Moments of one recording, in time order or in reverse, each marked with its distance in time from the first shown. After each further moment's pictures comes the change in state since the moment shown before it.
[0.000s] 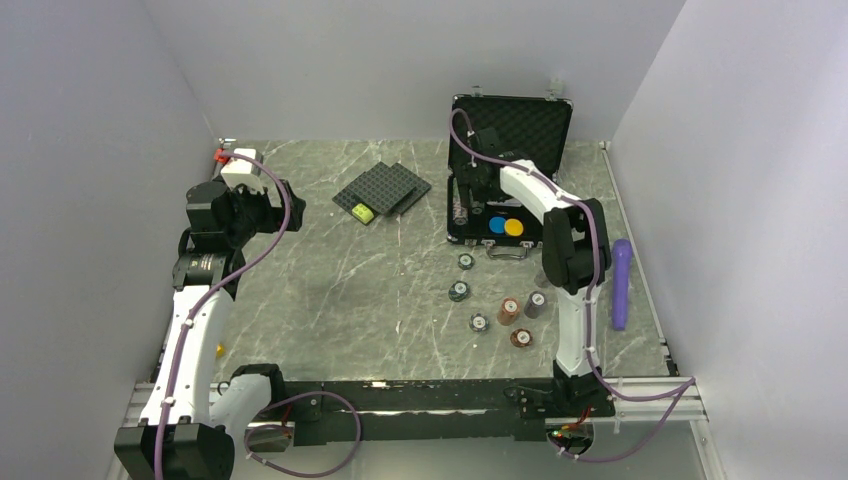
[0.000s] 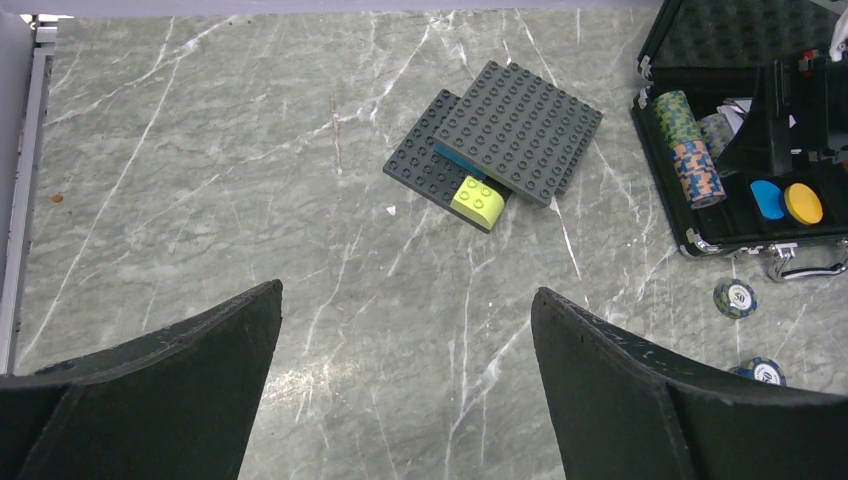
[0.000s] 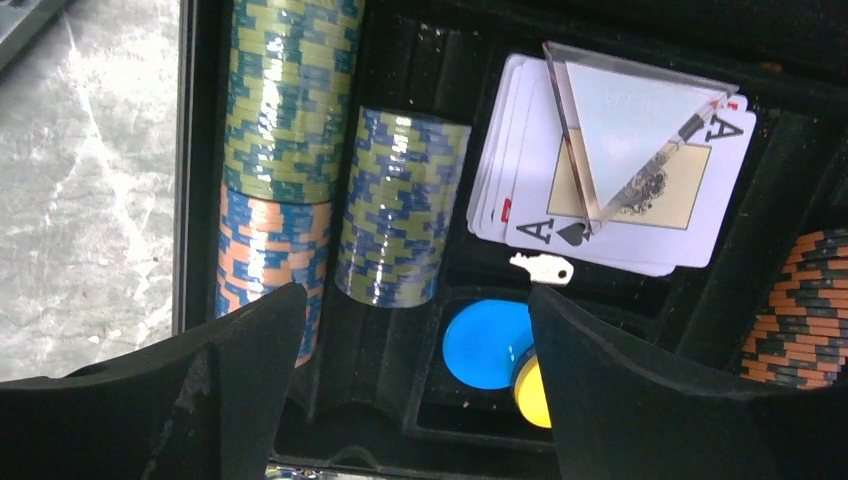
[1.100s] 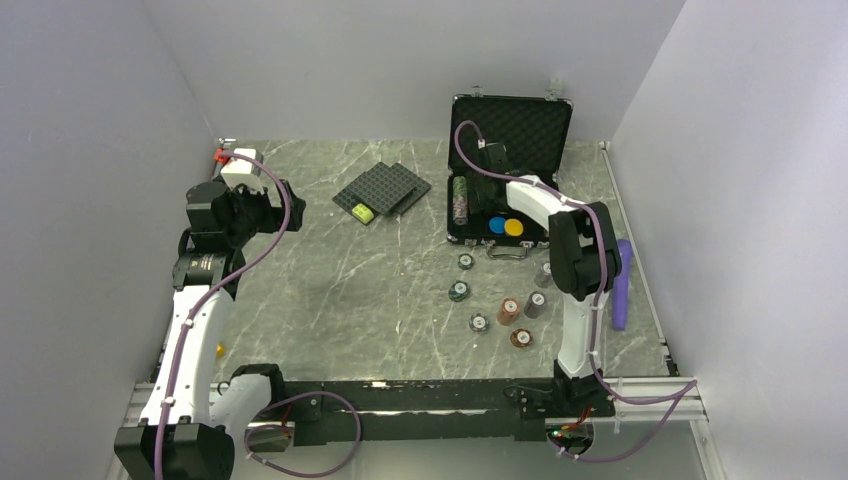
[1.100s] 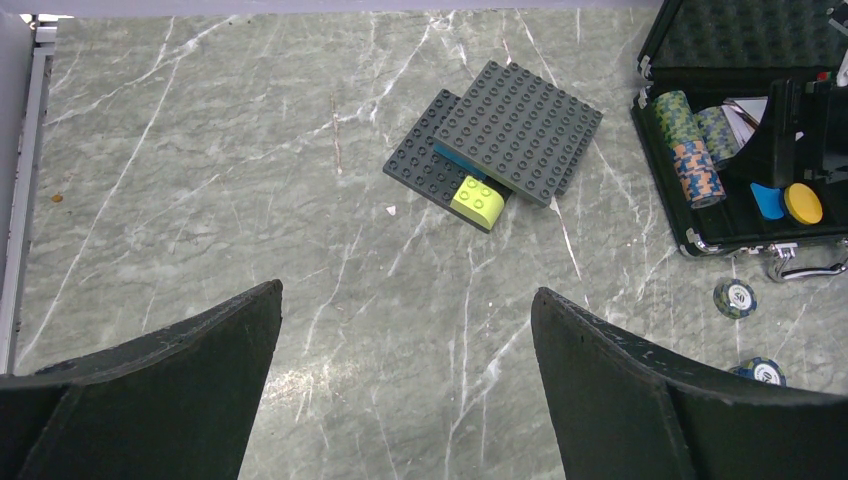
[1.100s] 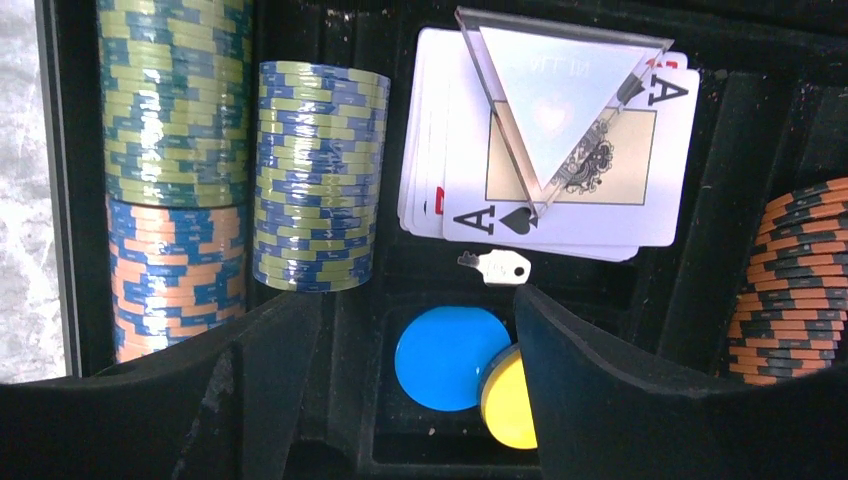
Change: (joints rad) left arm 0.000 0.000 0.000 0.000 0.000 0.000; right arm -0.023 -0.091 -0.249 0.230 0.085 0.021
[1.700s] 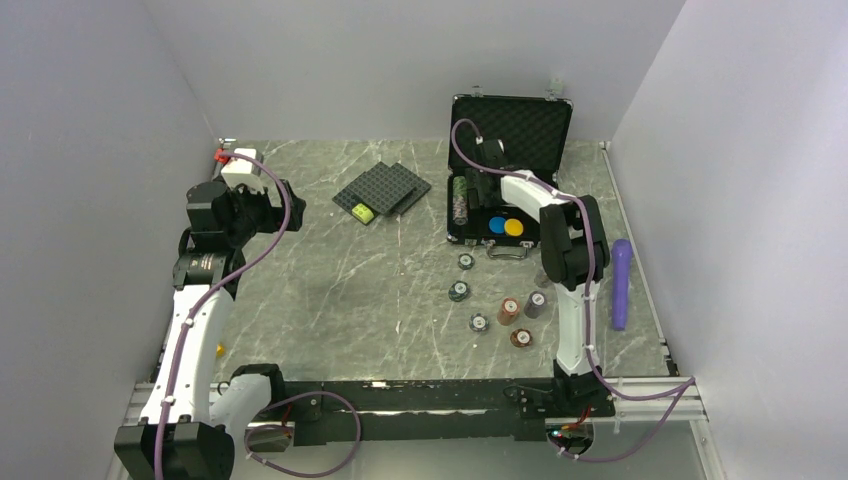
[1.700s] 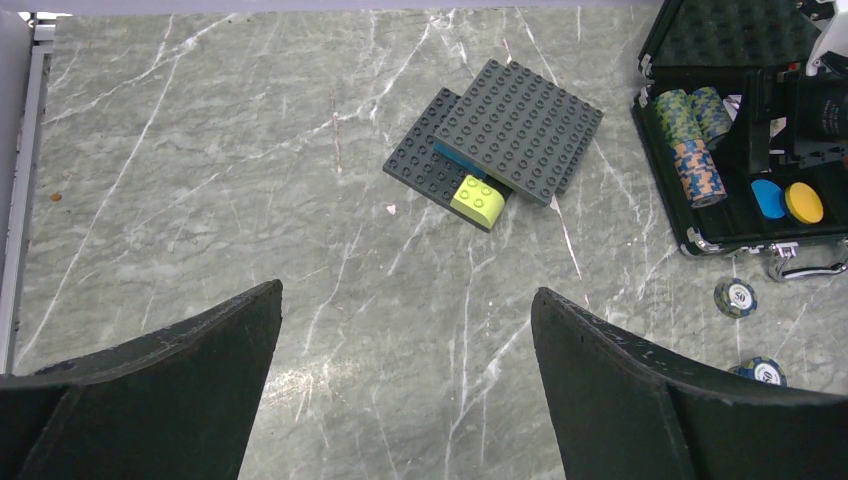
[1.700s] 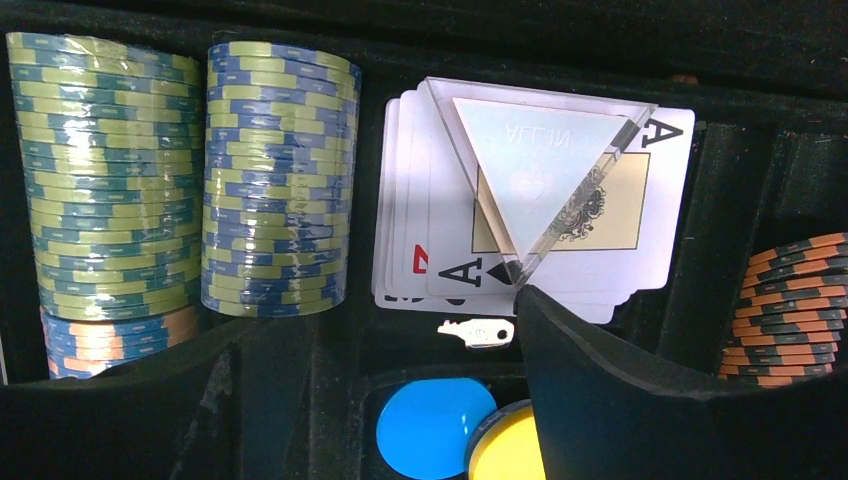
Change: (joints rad) left arm 0.000 0.003 0.000 0.000 0.000 0.000; right arm -0.010 0.114 0.110 0.000 0.060 -0.011
